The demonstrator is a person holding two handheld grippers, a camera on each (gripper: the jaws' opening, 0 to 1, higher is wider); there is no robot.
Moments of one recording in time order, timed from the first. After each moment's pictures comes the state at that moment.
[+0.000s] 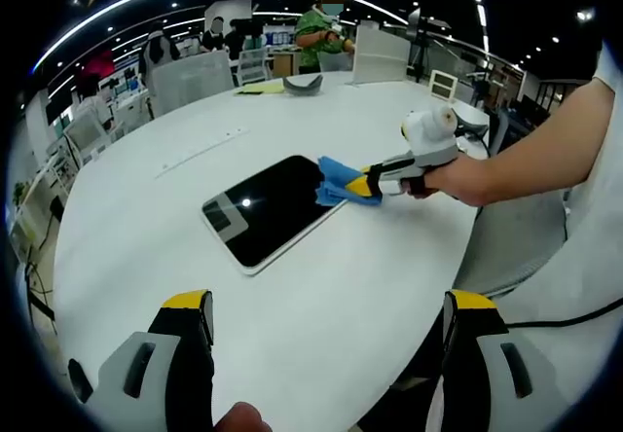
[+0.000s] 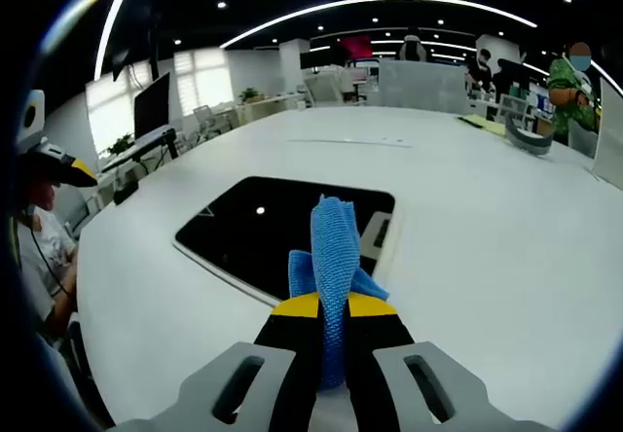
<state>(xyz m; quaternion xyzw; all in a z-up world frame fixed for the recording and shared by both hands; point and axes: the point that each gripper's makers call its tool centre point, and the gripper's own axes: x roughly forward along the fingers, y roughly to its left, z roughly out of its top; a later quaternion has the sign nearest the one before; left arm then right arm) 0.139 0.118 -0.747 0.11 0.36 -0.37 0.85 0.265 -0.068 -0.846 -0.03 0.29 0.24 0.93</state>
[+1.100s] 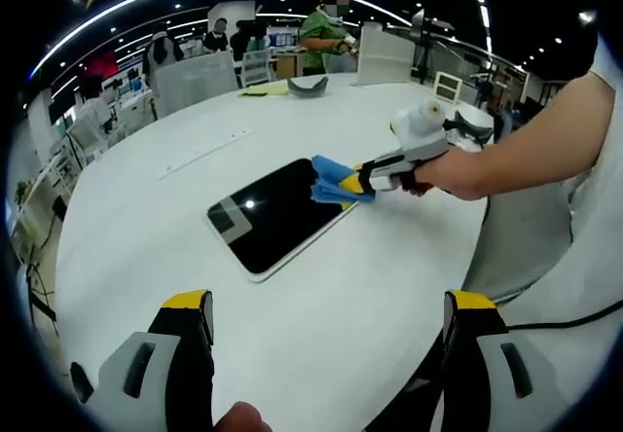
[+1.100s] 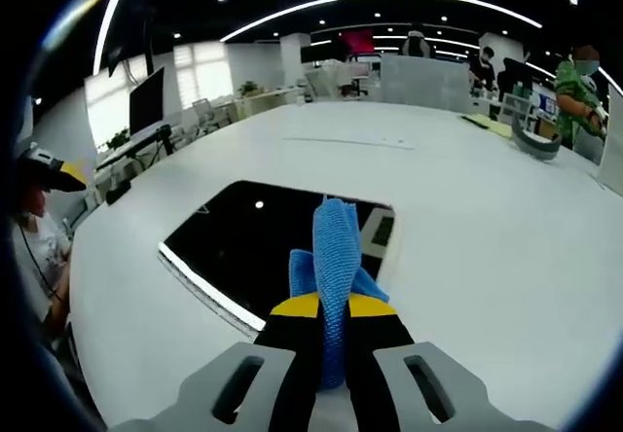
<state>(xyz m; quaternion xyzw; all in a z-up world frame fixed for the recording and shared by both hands) 0.150 0.119 -0.746 0.11 0.36 -0.36 0.85 0.298 -0.062 -0.845 -0.05 0.30 0.24 0.92</state>
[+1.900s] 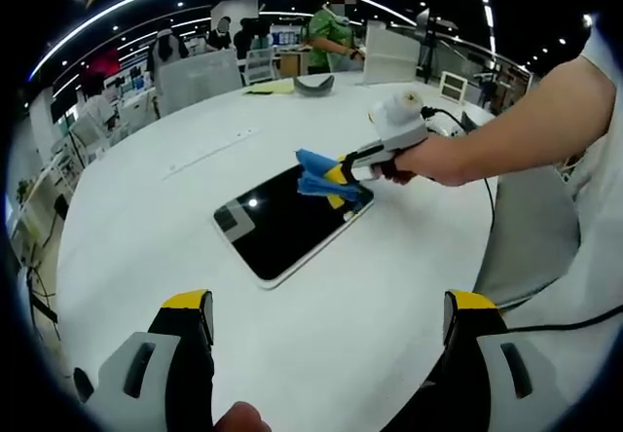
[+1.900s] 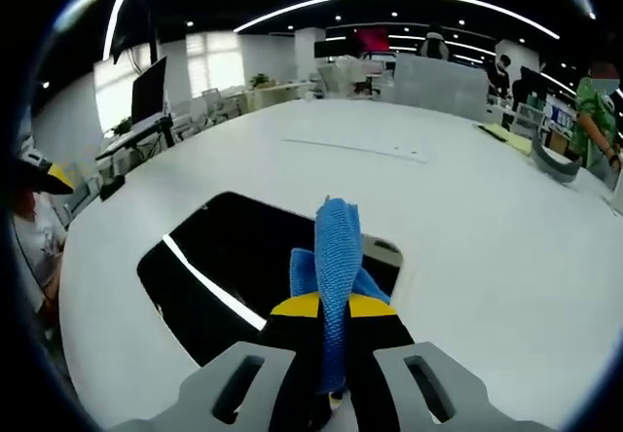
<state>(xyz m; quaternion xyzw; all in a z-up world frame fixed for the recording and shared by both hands) 0.169 0.121 -0.750 0.11 0.36 -0.36 0.85 0.349 -0.046 -0.846 -0.07 0.30 0.27 0.91</state>
